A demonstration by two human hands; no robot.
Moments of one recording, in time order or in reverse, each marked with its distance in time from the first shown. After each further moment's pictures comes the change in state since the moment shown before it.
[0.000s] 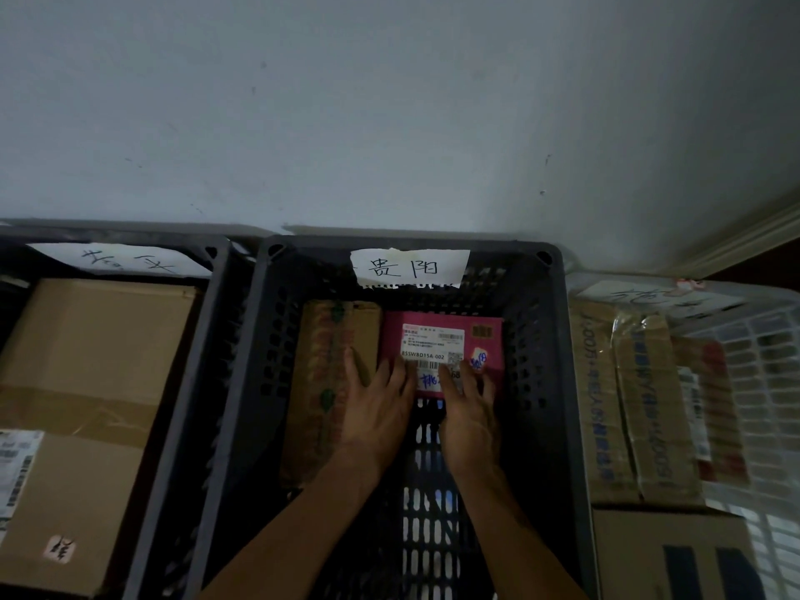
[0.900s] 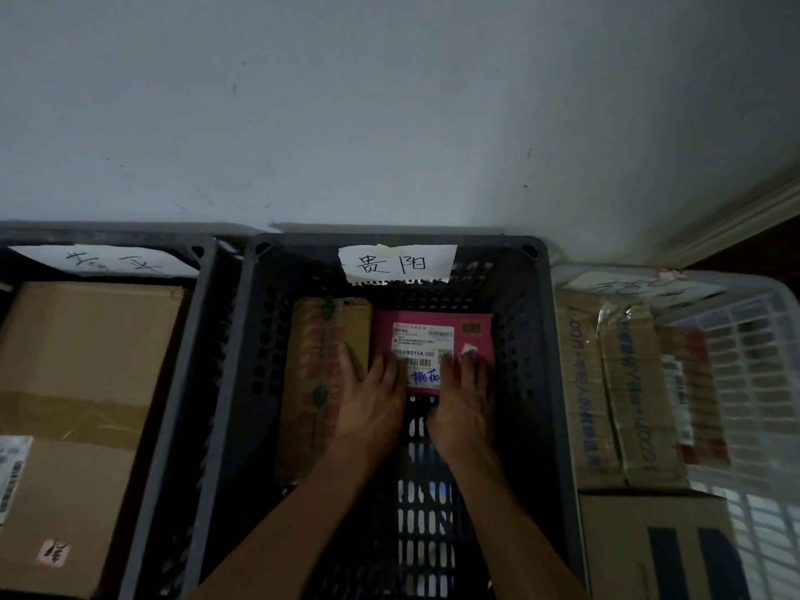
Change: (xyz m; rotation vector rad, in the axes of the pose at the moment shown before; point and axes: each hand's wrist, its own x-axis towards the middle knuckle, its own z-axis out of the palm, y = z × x) left_hand 0.002 0.001 0.009 0.022 -0.016 0.017; right_hand 0.004 -0.002 -0.003 -0.036 -0.016 0.080
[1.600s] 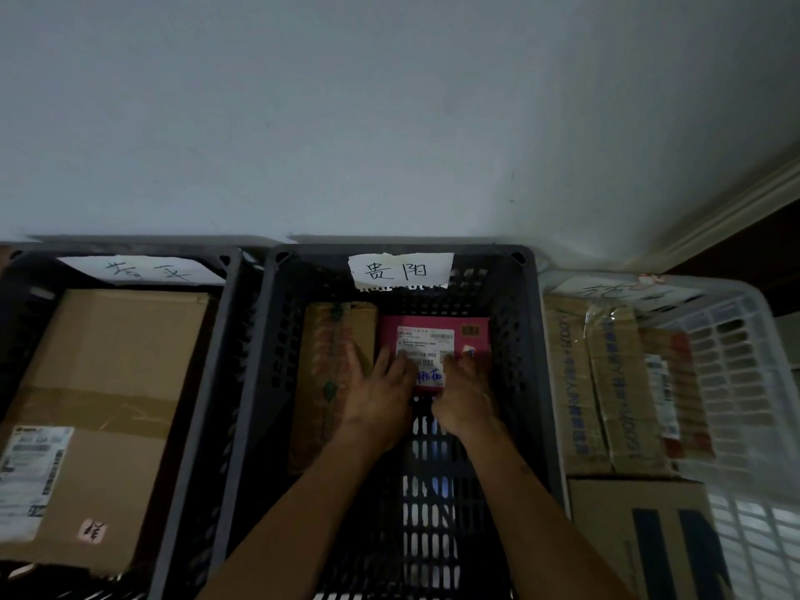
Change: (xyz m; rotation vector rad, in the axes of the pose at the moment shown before) left_hand -0.003 -0.004 -0.017 -0.093 -0.043 0.025; right_hand 0.003 0.001 -0.026 0.164 -0.143 -0.022
